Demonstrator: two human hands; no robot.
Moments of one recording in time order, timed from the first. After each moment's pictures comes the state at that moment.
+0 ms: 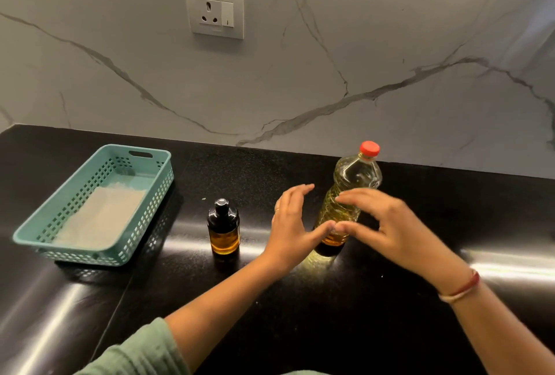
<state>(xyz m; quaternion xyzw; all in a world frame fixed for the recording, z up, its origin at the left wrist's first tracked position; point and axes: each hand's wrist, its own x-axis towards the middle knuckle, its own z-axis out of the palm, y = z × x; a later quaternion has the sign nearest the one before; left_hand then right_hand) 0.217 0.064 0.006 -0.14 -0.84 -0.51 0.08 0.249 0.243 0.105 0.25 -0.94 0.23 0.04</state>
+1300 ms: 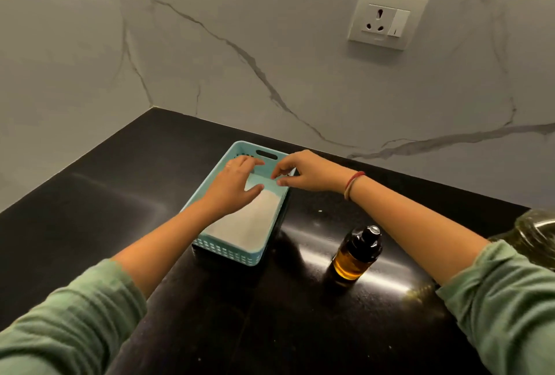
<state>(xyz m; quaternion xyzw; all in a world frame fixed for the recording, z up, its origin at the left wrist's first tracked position) 0.147 -0.303 -0.003 -0.06 -0.96 -0.25 0.12 0.082 -0.113 0.075 0.43 -0.87 0.17 -0.14</state>
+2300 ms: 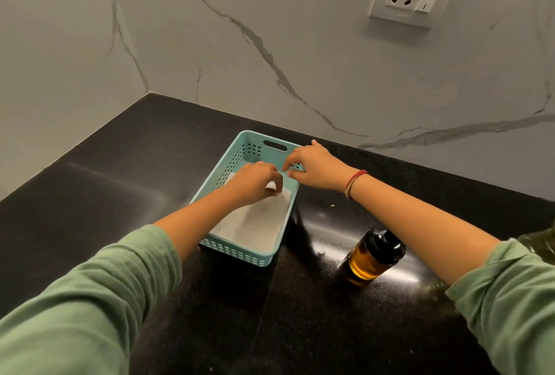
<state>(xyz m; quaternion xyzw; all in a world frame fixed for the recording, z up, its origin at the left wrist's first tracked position) 0.102 -0.302 -0.032 -0.17 -0.98 -0.13 0.01 0.056 -0.133 0.030 0.38 -0.92 0.08 -0.07</state>
